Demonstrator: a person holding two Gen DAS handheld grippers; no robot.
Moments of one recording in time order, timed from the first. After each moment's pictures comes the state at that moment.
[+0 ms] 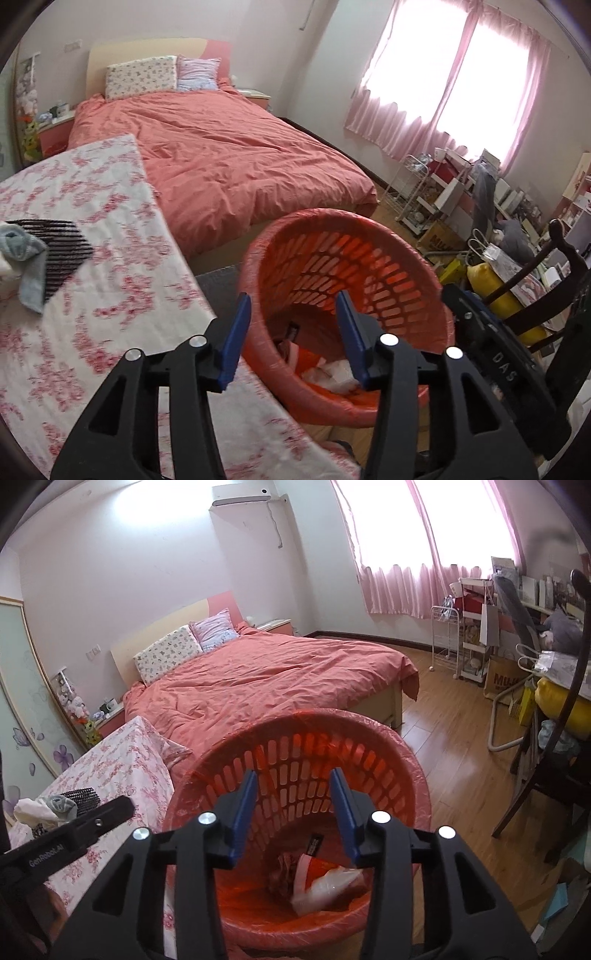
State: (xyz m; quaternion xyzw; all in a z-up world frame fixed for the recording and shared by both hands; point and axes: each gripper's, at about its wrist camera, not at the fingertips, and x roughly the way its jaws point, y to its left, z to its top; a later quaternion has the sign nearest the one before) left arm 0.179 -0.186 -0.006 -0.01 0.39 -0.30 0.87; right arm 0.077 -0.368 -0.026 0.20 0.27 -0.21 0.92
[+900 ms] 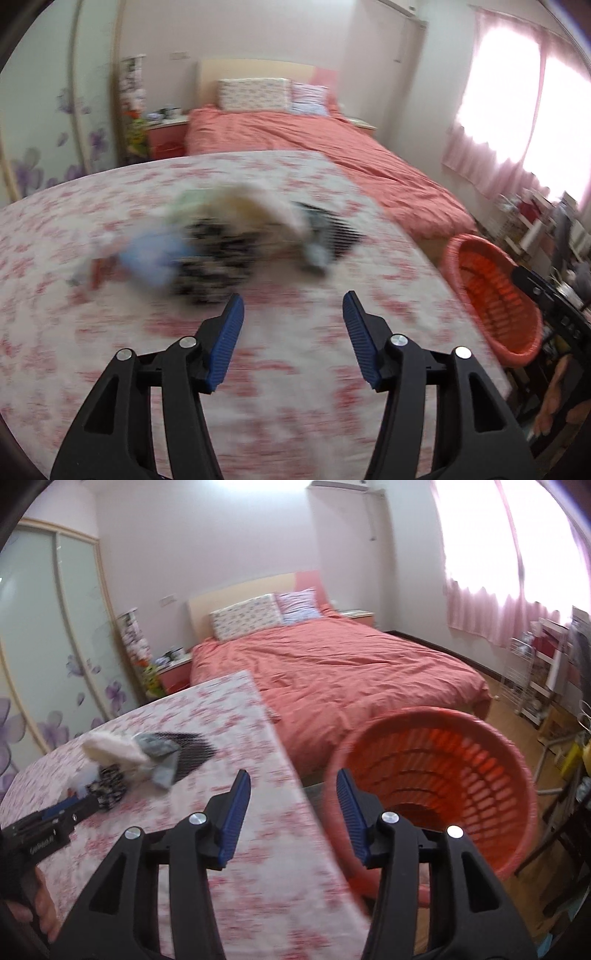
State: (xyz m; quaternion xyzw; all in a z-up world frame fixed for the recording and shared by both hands) left arm 0.169 0.037 0.003 -0.02 0.36 -0.10 0.93; right arm 0.119 -0.210 0.010 0.12 0.31 -0.06 0.94
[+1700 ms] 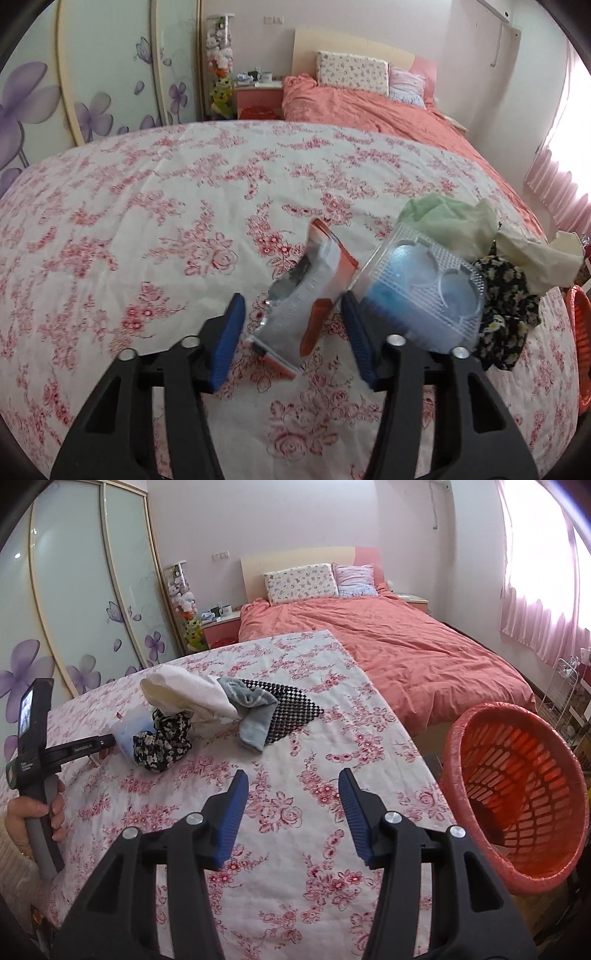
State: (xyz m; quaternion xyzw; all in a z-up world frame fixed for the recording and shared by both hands) left arm 0.260 0.184 -0.043 -0.05 0.42 0.03 0.91; right arm 0.156 -0.108 -0.010 0.07 0.36 0.02 0.93
